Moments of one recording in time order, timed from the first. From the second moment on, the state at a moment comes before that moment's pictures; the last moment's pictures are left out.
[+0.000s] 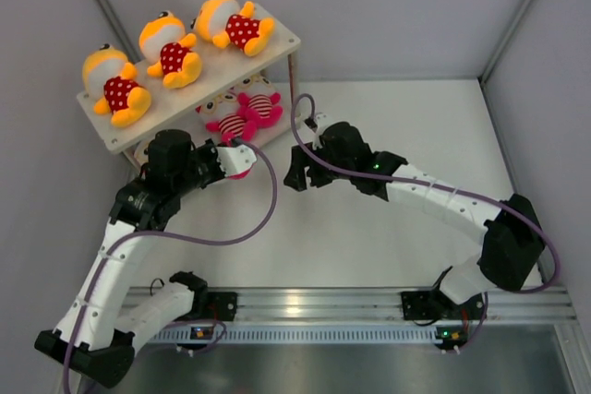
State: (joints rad) left arm -0.37 0.90 1.15 -0.76 0.12 0.88; right arm 0.84 1.49 1.19 -0.26 -0.12 0.46
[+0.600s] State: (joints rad) left arm -0.36 0.88 0.95 -0.49 0.05 1.29; right arm 0.83 1.47 1.15 -0.28 -0.11 0.46
